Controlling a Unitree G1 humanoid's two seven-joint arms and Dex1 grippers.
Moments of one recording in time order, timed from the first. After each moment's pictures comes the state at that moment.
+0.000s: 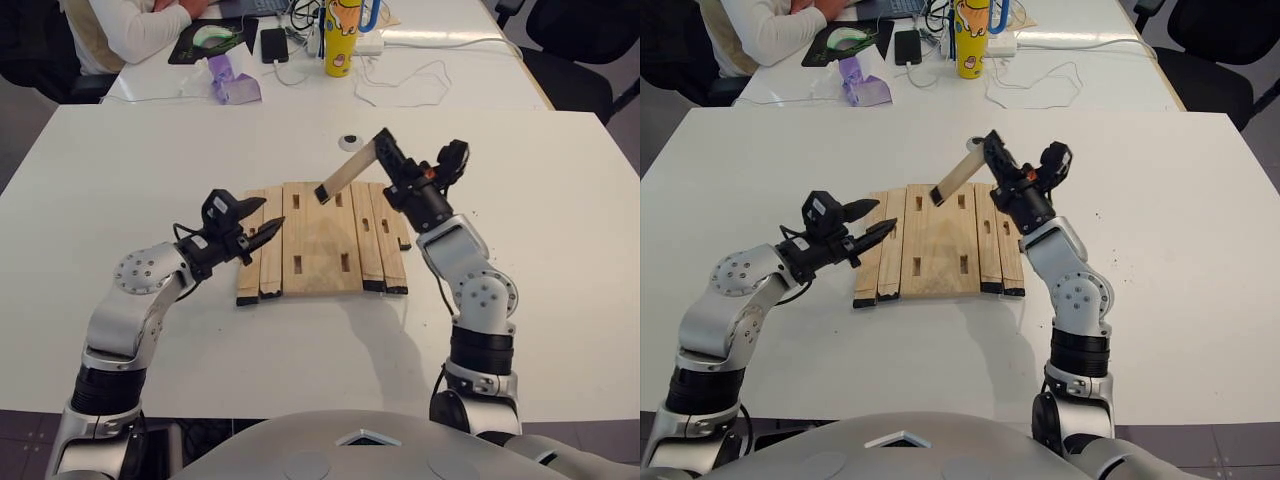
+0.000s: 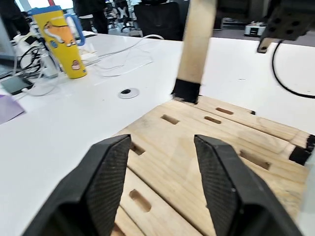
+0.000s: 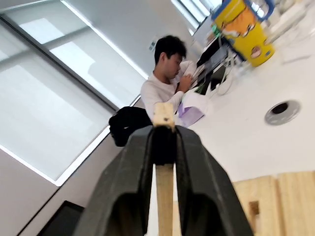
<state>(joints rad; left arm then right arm) -0.06 0.48 -0.01 -0.36 -0.34 0.47 -0.57 -0.26 -0.04 -0.15 -0.23 0.97 0.56 0.02</state>
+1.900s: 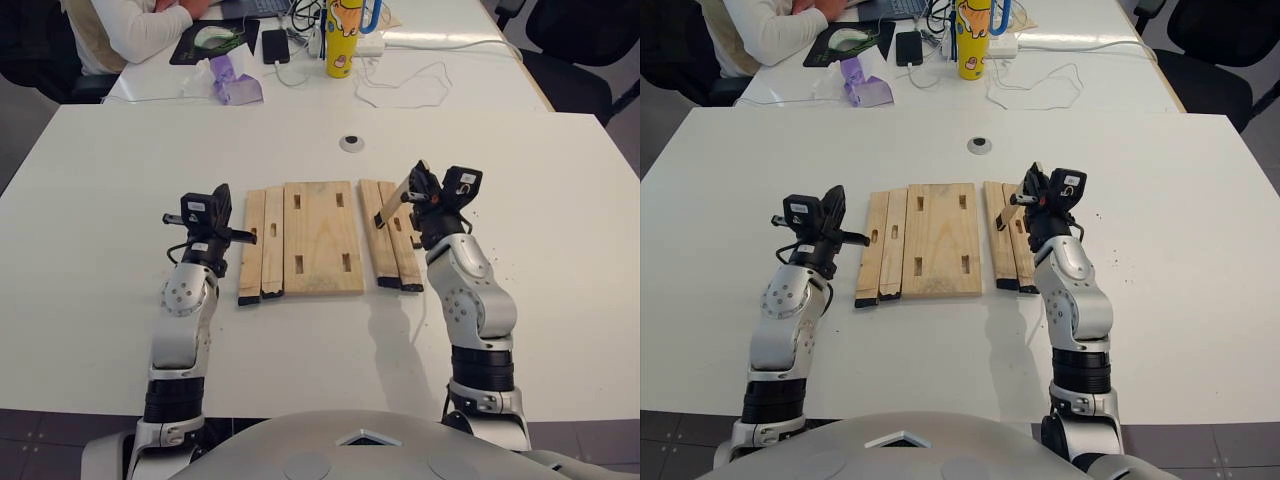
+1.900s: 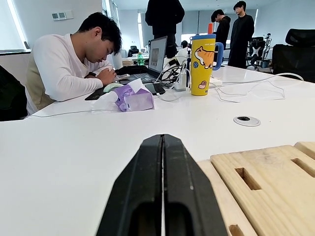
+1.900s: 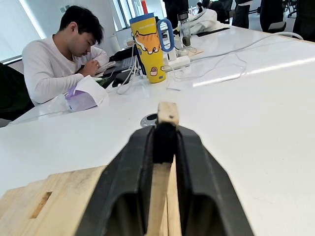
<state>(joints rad) 0.00 0.13 0.03 -0.22 -0.07 0.16 -0.12 -0.14 -0.06 -0.06 -0.21 0.35 0.41 -0.05</state>
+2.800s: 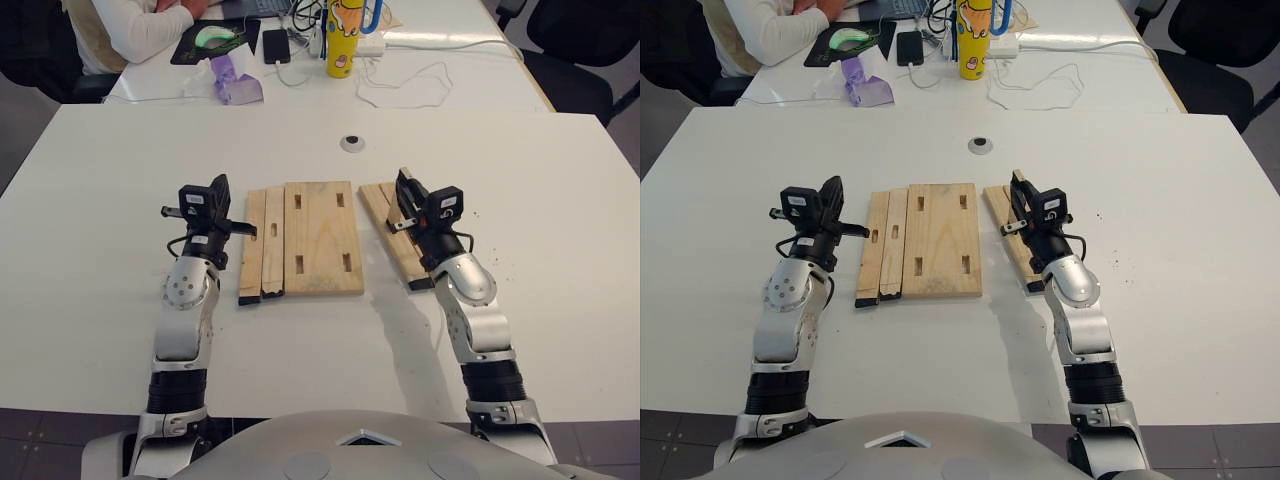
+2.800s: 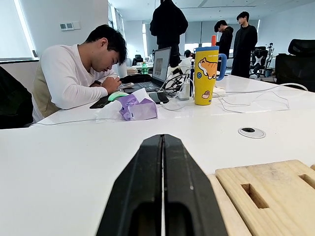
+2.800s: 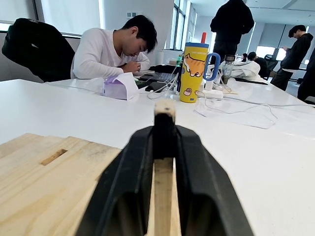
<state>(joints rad) -0.02 0.11 0.03 -0.18 -0.06 0.11 -0.09 -0.06 -0.21 0.05 -0.07 0.17 0.03 0.24</state>
